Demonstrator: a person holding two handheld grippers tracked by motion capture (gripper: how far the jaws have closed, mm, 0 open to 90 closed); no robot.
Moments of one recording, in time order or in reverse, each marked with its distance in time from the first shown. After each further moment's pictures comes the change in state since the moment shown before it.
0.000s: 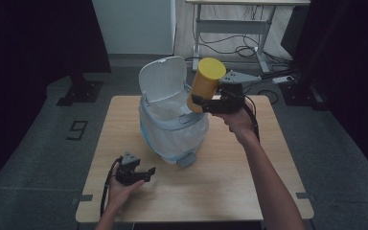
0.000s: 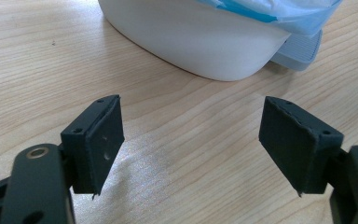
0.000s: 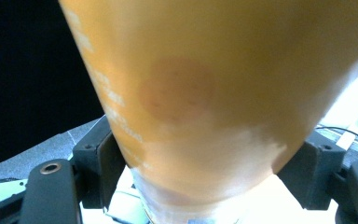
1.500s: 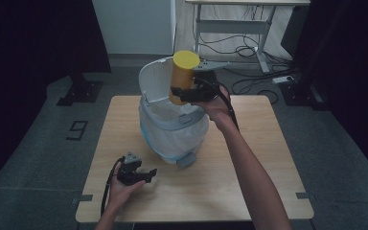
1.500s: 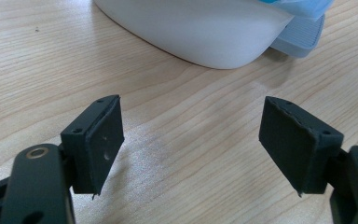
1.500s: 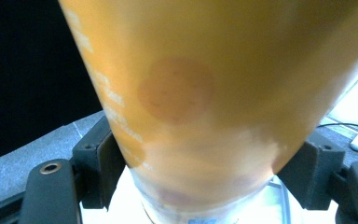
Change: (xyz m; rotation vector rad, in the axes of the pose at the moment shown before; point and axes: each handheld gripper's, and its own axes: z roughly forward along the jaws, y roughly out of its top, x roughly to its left) left arm 0.000 0.000 0.006 0.053 -0.024 0.006; right arm 0.009 0.022 0.068 0.068 0.037 -0.014
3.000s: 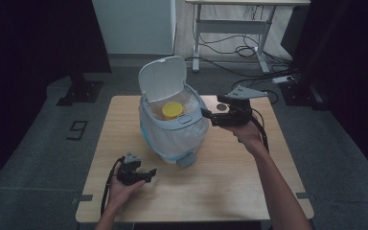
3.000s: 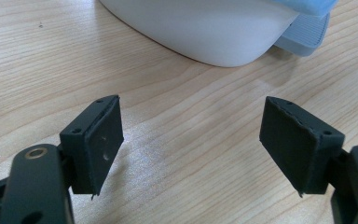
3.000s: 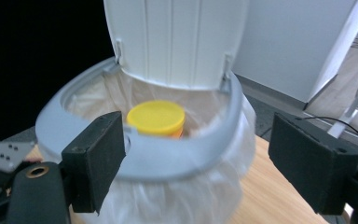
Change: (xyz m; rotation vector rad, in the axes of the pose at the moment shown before) left arm 0.001 0.000 -0.001 0.009 0.012 -0.009; right arm -0.020 -0.077 -0.082 -0.037 -0.057 -0.004
